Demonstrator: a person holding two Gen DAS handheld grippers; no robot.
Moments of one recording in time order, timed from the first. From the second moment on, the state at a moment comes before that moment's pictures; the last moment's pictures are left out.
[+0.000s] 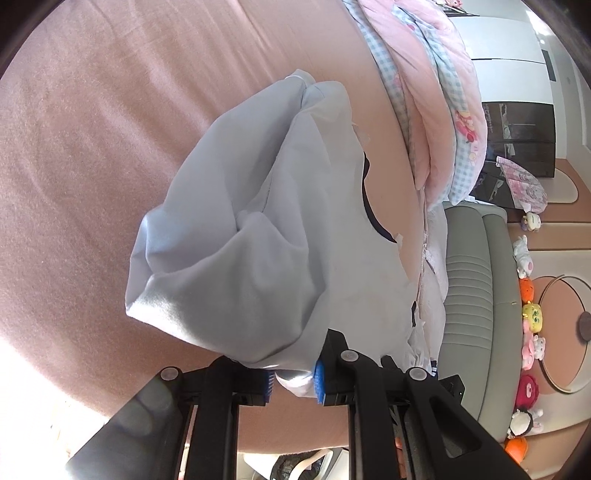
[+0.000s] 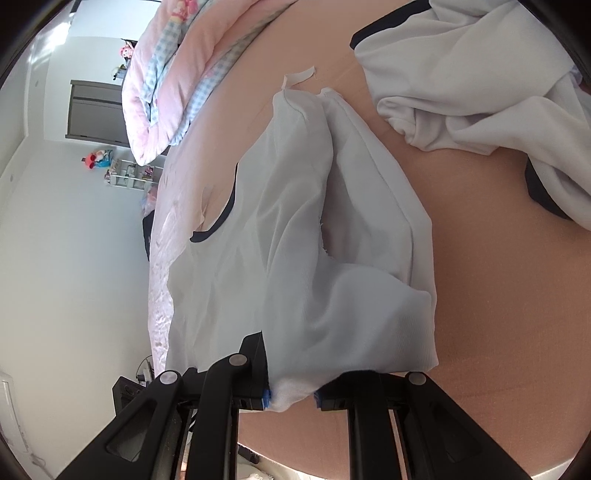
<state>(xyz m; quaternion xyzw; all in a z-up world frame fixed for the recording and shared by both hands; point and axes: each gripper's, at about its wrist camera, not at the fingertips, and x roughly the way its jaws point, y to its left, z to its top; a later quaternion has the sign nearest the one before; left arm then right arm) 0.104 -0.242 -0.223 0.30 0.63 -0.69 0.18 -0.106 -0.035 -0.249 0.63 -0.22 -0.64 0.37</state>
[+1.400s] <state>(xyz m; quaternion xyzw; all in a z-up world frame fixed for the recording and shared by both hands) 0.156 -0.190 -0.217 0.37 0.59 -0.70 0.16 -0.058 0.009 -0.263 0.65 -0.22 -0.62 0.39</state>
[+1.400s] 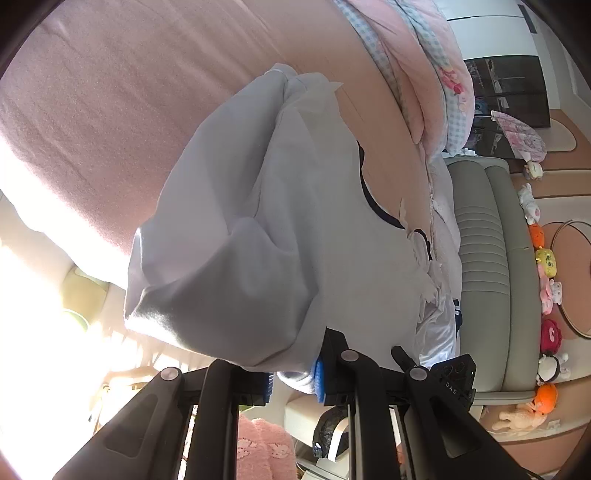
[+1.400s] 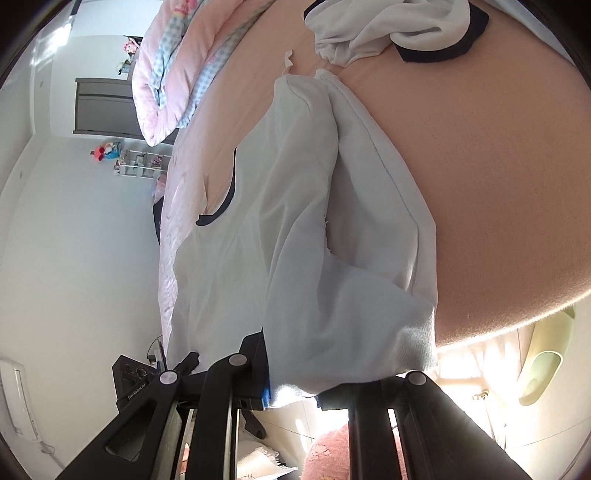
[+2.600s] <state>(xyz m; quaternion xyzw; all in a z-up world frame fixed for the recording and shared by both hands) 0.235 -0.214 -0.182 0.30 0.60 -0.69 0.26 -0.078 0.088 -0.209 0.60 -0.18 -0.72 0.30</state>
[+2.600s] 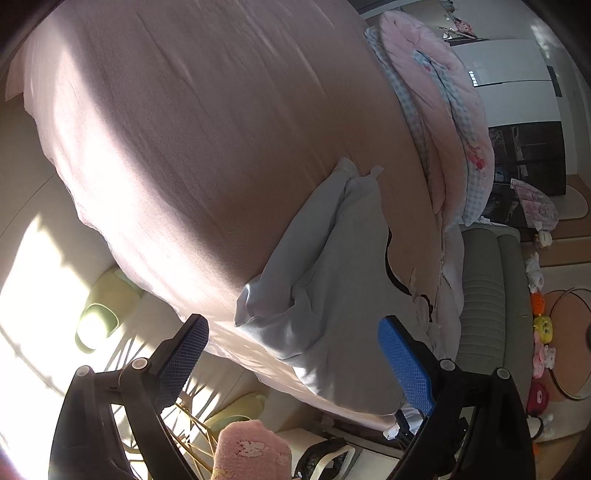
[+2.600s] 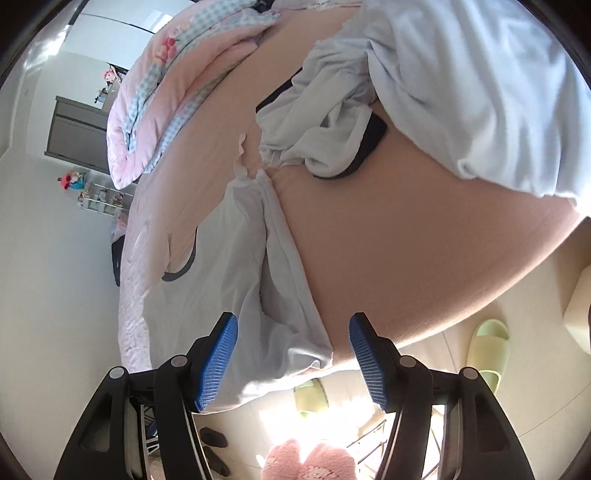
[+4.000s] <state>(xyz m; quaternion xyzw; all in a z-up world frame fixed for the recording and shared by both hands) 0.004 -0.206 -0.148 0.53 0.27 -0.79 0.19 -0.162 -0.098 -0.177 0.60 0.05 -0.69 0.39</state>
